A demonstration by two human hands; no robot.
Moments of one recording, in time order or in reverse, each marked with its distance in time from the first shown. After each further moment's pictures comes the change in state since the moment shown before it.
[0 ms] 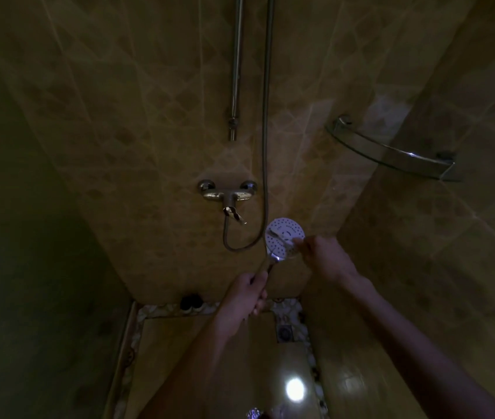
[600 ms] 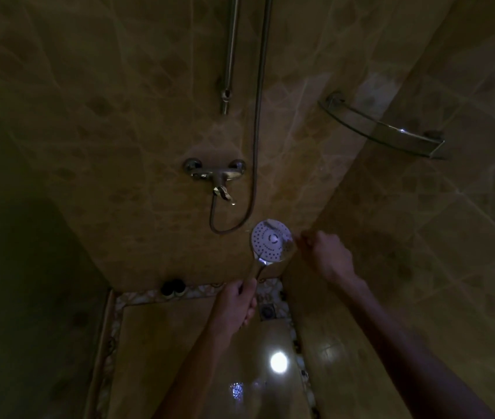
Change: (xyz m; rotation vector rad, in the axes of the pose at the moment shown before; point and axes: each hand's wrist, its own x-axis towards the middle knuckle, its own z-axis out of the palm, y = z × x) left_hand -0.014 -0.064 -0.023 -0.038 -0.034 0.035; right_hand -0.032 -0.012 0.030 -0.078 0.082 0.139
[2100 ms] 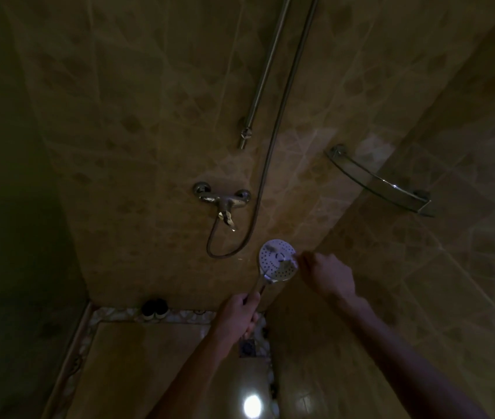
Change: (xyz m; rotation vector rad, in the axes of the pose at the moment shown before) left_hand 0.005 0.018 0.003 -0.064 -0.053 -0.001; right_hand 0.002 -0.021 -0.035 -0.281 0.010 -0.082
